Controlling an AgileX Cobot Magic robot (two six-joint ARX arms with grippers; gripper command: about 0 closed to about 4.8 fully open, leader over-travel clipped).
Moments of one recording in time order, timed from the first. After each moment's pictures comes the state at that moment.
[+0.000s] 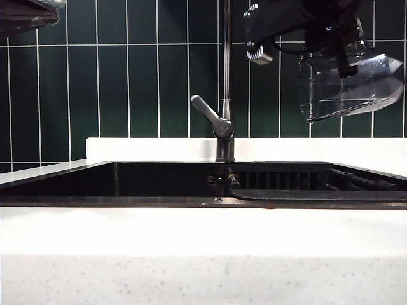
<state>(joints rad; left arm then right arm) -0.28 0.46 0.12 0.52 0.63 -0.22 0.73 1.38 1.04 -0.23 1.01 -1.16</state>
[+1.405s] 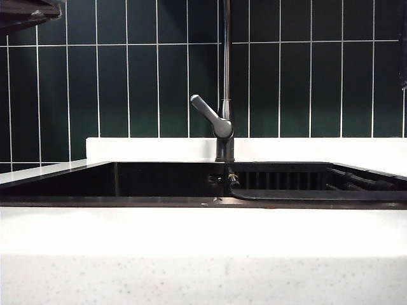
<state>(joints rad) -0.28 0.46 0.12 0.52 0.70 -0.29 -0.30 0.79 0.45 0.24 -0.36 0.08</state>
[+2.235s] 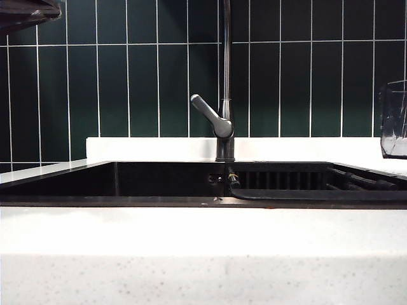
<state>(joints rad) -0.28 0.46 0.12 0.52 0.70 -0.27 -0.33 1.42 0.51 0.67 -0.50 0.05</state>
